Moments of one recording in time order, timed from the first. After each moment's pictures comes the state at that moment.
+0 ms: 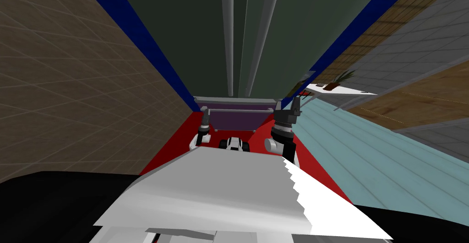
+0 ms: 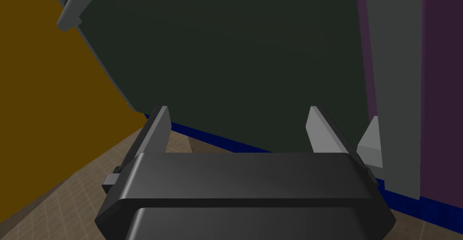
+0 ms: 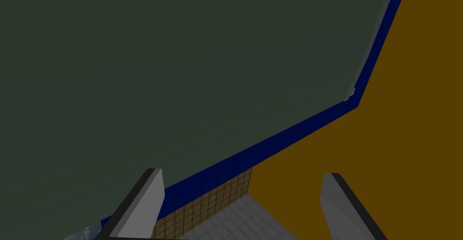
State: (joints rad) left arm 0.26 0.15 0.04 -1.55 -0.05 -1.00 -0.20; right arm 0.45 -0.01 0.04 -2.35 0.00 -0.42 -0.04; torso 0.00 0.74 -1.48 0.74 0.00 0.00
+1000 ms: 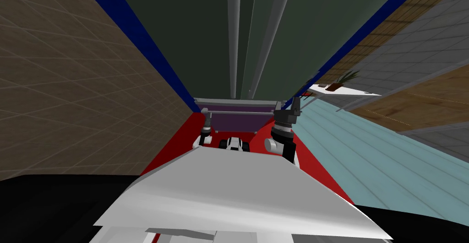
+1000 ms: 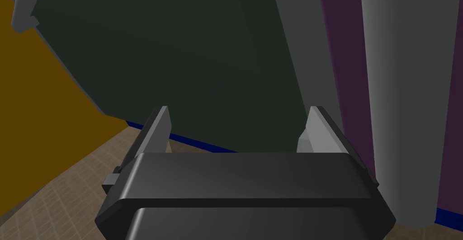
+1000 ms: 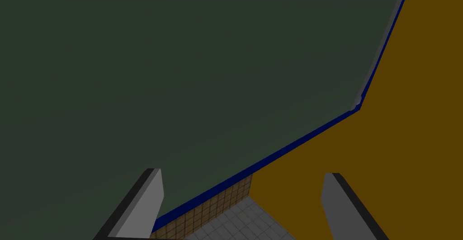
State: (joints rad) left arm 0.18 0.14 0.06 -1.28 -0.05 -1.12 -0.21; right arm 0.45 -0.01 0.04 -2.35 0.00 -0.42 -0.04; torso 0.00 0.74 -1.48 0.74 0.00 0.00
